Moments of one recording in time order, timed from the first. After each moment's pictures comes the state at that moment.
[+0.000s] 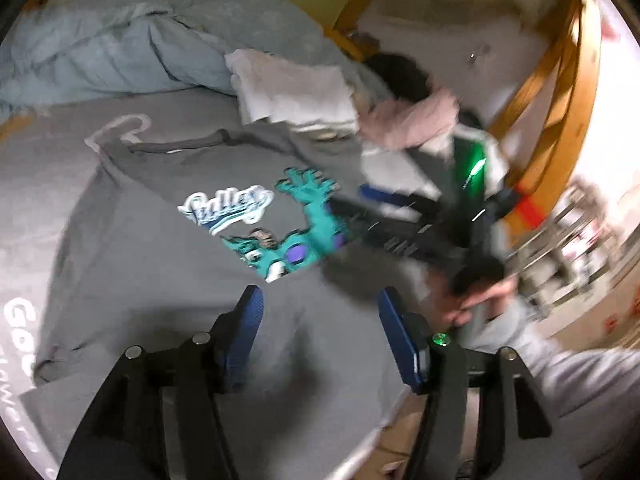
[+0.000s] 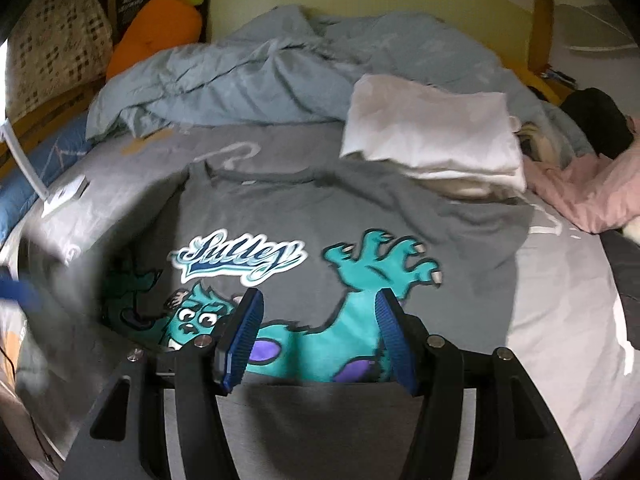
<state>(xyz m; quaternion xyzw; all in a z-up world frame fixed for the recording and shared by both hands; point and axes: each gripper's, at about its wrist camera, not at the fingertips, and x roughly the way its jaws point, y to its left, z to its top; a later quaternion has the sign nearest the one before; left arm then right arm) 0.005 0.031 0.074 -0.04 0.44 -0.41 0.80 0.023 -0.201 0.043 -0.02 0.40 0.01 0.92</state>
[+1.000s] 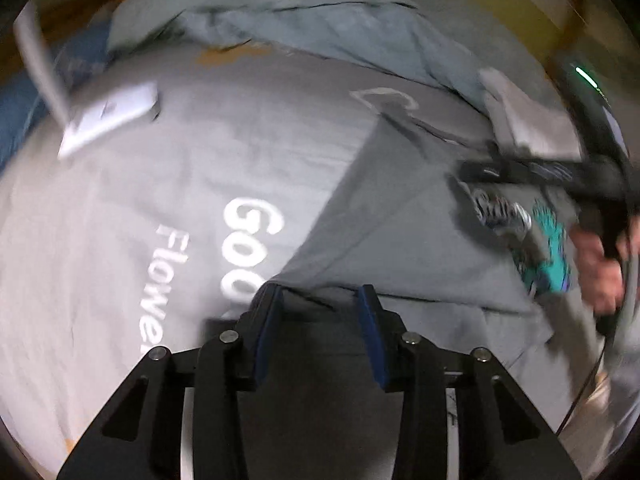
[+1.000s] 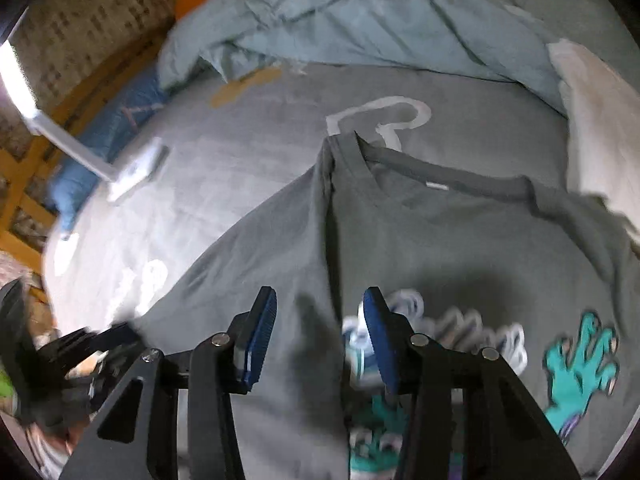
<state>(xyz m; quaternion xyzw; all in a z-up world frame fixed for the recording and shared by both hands) 0.032 0.144 0.004 -0.06 0.48 -0.08 0.87 0.178 -0.050 0.003 -0.02 0.55 0.20 0.81</state>
